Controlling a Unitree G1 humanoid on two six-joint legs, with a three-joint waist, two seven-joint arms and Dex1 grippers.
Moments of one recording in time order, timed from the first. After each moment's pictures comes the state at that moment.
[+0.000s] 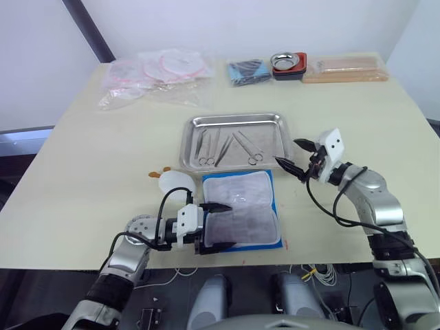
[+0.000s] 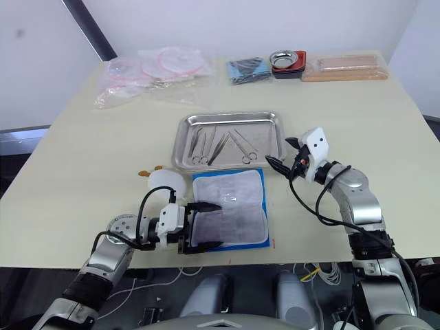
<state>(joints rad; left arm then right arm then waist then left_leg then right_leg) -0.09 0.58 -0.20 0.13 -0.30 -0.28 -1.19 -0.39 -0.37 -0.01 0.03 0.32 0.31 0.77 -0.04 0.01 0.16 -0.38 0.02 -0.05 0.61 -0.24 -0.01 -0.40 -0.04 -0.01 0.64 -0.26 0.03</state>
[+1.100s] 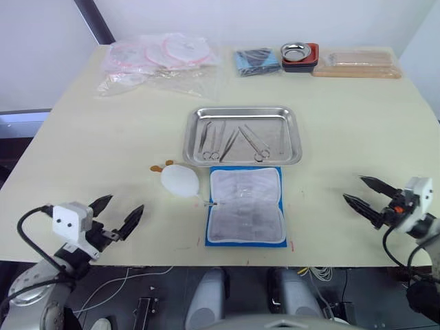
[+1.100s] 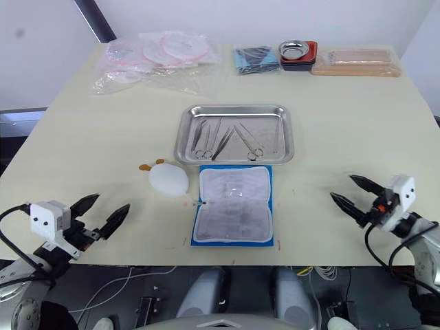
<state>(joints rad) 0.39 0.58 0.48 -0.15 -0.47 0.13 -0.63 0.08 -0.60 -0.40 0.08 0.54 0.10 1.04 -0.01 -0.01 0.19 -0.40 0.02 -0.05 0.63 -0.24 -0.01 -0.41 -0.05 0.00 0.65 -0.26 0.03</state>
